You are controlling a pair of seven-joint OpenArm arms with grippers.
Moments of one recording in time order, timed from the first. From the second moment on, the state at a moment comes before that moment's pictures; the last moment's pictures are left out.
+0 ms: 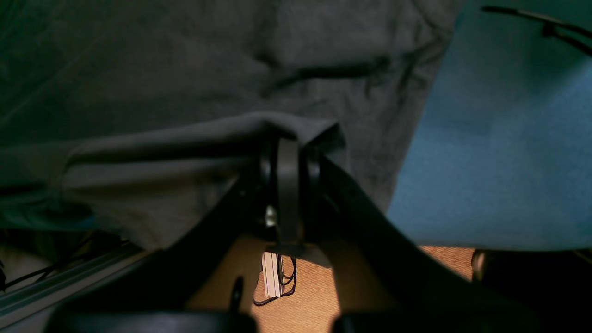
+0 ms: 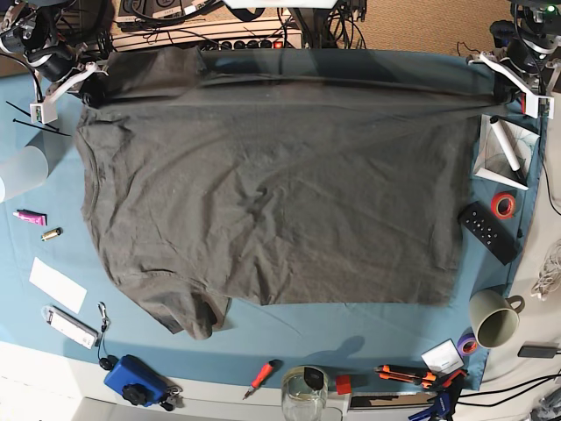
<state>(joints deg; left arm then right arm) 42.0 -11.5 -38.0 120.9 -33.5 -19.6 49.8 -29.8 14.9 50.0 106.6 51.7 33.0 -69.8</state>
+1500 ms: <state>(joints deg) 33.4 -10.3 -29.3 114.8 -30.1 -17.7 52.2 -24.4 18.4 55.7 106.6 48.0 33.2 -69.1</state>
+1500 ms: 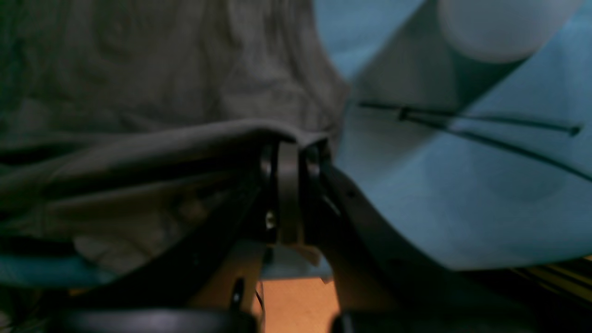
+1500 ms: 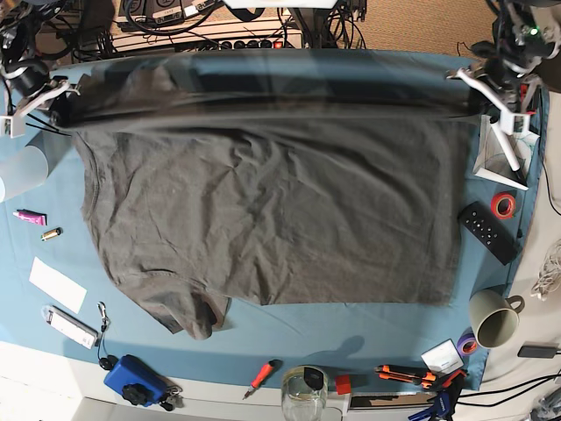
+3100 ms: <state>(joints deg) 22.2 -15.9 -23.8 107.8 -23.4 -16.2 47.6 -9.7 19.0 46.4 94.5 39.0 31.3 -65.0</state>
